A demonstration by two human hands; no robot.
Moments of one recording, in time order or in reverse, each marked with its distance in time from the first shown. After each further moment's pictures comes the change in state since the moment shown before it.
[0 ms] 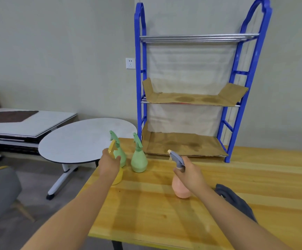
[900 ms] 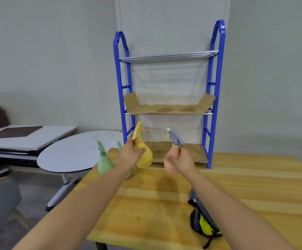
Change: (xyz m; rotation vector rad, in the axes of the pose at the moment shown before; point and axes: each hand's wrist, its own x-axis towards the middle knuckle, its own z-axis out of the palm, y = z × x) left_hand -0.115 0.166 0.047 -0.090 -0.153 0.268; right_hand 0.021 0.011 -0.101 0.284 0.036 0.130
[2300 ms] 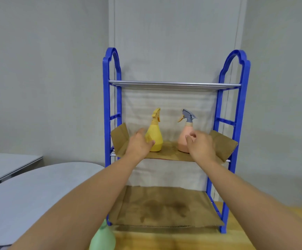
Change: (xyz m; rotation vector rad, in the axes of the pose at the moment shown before) left_hand 0.248 0.093 0.032 0.112 -0.028 0.294; right_hand 0.240 -0.089 -0.059 -0.431 0.592 -0.288
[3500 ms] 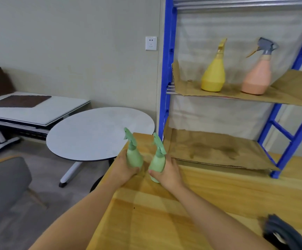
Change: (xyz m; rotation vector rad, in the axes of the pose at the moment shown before) left_hand -0.216 -0.316 -0.053 0.030 -0.198 -0.399; right_hand -0.329 -0.099 0.197 0.296 -0.757 0.124
